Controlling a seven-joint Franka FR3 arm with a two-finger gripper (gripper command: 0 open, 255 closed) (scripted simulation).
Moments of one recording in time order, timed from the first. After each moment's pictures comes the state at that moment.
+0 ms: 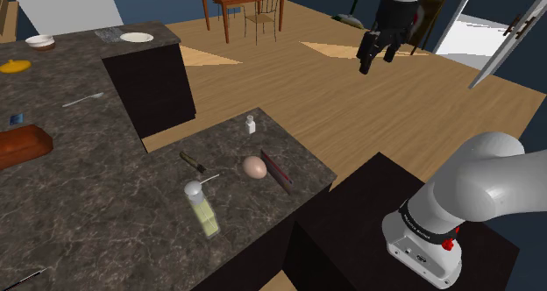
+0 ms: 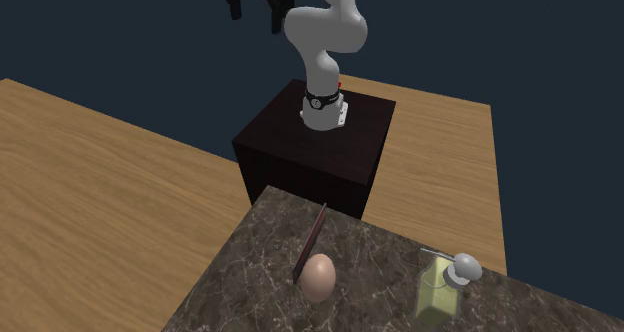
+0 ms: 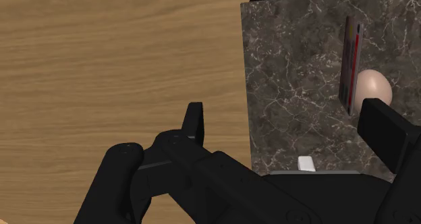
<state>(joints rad) 0.01 -0.80 0.01 -2.37 -0.11 1.60 0.10</state>
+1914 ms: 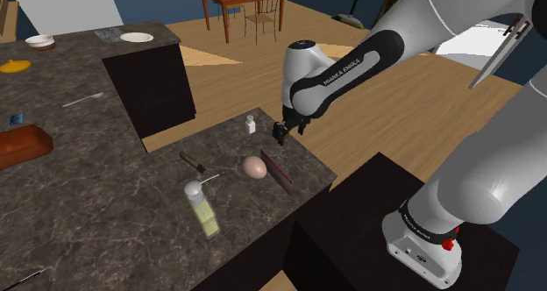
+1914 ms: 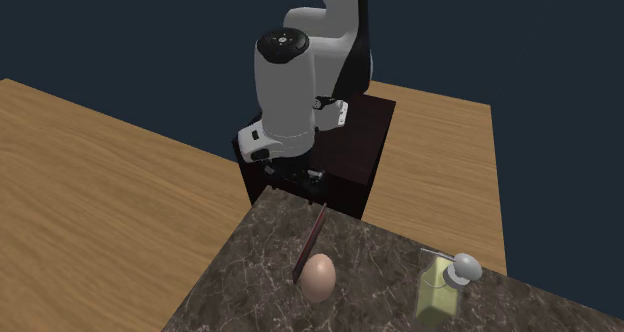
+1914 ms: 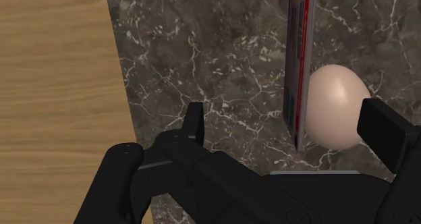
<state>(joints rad) 0.10 -0.02 0.15 -2.50 -0.02 2.47 0.29</state>
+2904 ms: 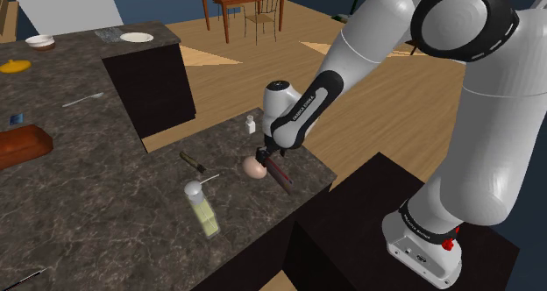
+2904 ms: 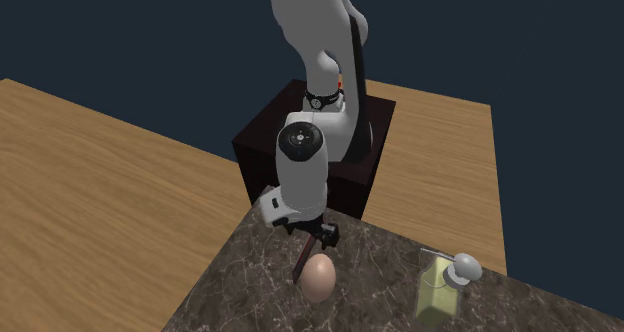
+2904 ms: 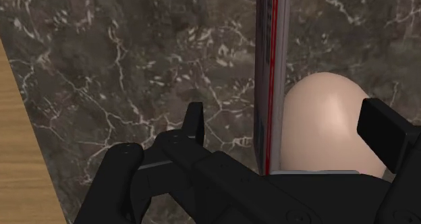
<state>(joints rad) 0.15 0.39 0.14 -2.35 -0.09 2.71 0.39</state>
